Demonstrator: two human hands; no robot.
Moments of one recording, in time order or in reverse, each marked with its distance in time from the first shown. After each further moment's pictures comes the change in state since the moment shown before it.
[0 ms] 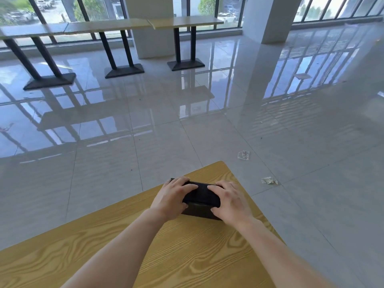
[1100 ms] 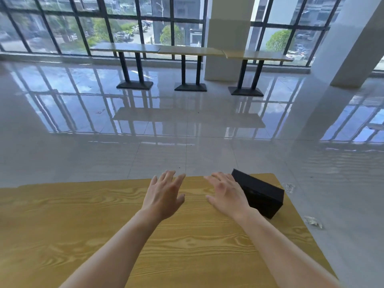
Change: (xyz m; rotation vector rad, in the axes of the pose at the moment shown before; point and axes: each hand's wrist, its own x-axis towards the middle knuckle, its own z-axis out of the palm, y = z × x) left_hand -0.257 -0.014 -0.095 0.198 0.308 -0.483; right_hand -0.072 -0.213 -0.027 -0.079 -0.071 -0.393
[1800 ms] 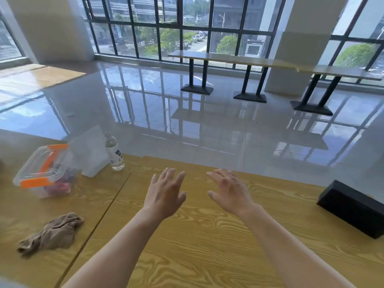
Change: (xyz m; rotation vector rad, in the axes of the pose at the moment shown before) left_hand -0.251 -0.265 -0.130 0.093 0.046 -0.301; right_hand -0.015 -0.363 0.064 0.039 -0.019 -0.265
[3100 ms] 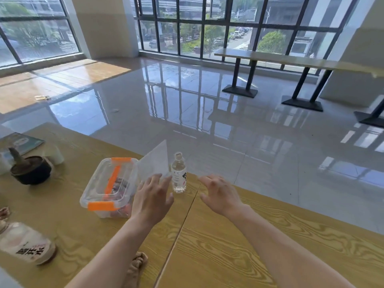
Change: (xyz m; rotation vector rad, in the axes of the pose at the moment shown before) left_hand 0.034 -0.318 -0.028 0.005 0.097 -0.317; right_hand 0.240 -0.235 0.122 0.115 -0.149 -0.237
